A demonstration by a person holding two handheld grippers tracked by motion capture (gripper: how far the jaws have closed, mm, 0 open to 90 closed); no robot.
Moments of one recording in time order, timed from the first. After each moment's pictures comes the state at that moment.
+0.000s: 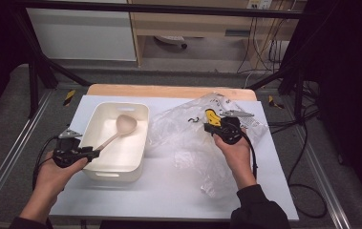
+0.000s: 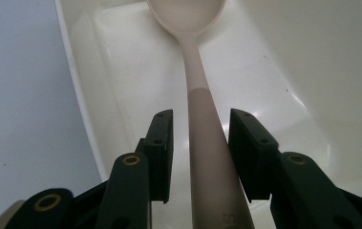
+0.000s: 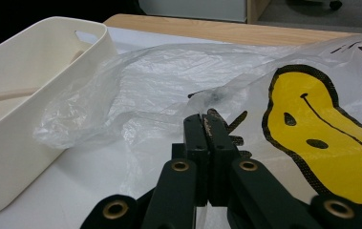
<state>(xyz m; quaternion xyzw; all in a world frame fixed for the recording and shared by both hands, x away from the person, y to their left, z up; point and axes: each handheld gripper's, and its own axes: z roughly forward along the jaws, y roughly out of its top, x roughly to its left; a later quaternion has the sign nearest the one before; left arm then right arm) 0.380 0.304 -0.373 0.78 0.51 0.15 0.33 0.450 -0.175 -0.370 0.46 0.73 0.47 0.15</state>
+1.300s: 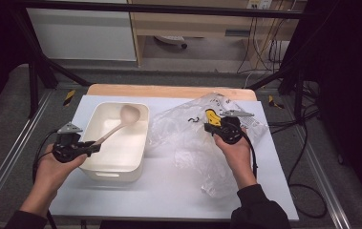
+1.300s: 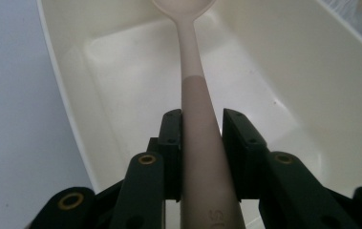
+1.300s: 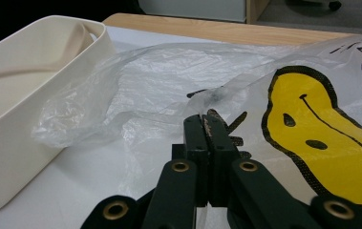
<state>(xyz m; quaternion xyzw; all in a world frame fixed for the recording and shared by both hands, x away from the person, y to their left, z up) 0.389 0.306 -0.355 0.79 0.47 0.15 0.37 0.450 -0.176 -0.370 0.46 0.74 0.47 0.15</state>
